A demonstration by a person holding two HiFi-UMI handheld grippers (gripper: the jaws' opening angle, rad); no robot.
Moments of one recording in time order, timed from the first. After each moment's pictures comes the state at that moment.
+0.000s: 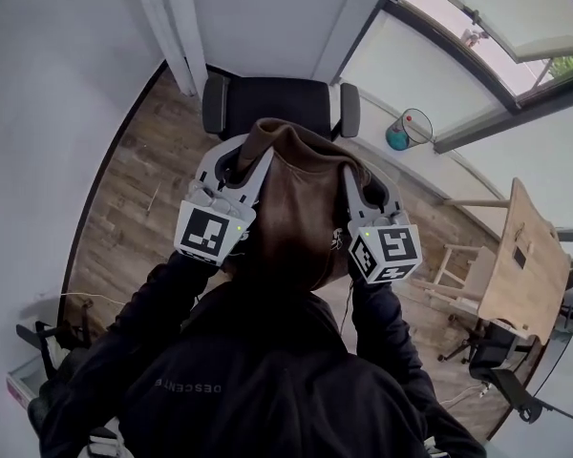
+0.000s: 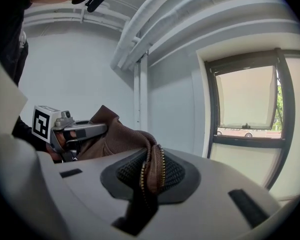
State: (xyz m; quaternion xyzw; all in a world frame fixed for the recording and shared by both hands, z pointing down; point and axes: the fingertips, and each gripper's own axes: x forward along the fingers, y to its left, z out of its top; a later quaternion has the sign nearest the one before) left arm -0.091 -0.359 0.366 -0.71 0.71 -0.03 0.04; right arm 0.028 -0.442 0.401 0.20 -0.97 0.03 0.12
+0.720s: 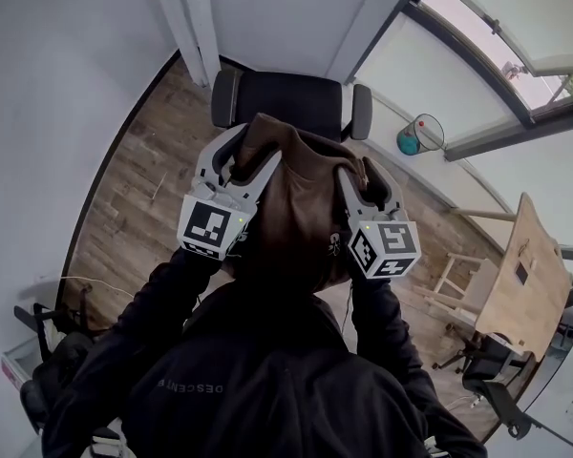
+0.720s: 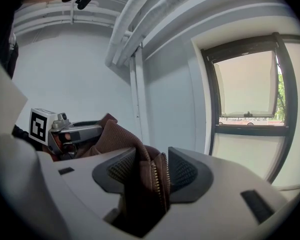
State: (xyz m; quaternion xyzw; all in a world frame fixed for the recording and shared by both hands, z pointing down) left arm -0.112 -0.362 0.390 -0.68 0.73 -0.04 0.01; right arm 0.013 -0.454 0.430 0.19 -0.97 0.08 0.14
